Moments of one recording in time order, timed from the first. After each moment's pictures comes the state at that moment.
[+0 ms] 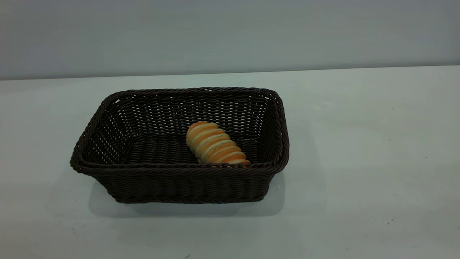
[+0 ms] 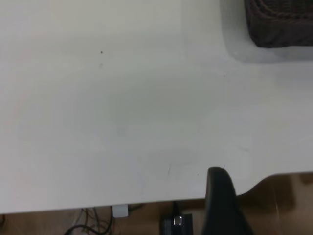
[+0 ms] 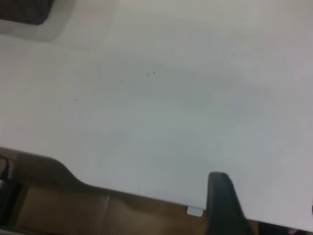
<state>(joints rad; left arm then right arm) -0.06 0.14 -0.49 0.03 1.13 -0.01 0.19 0.25 -0.47 -0.01 1.12 -0.01</state>
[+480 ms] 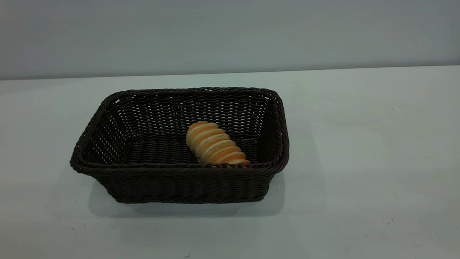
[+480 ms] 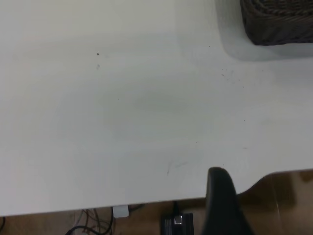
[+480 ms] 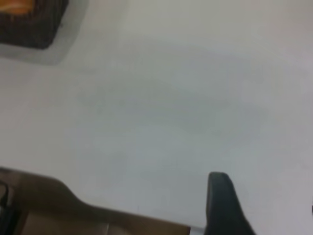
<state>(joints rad) -0.06 0.14 -0.49 0.02 1.13 0.00 0.19 0.15 -0.47 -0.01 1.12 -0.01</state>
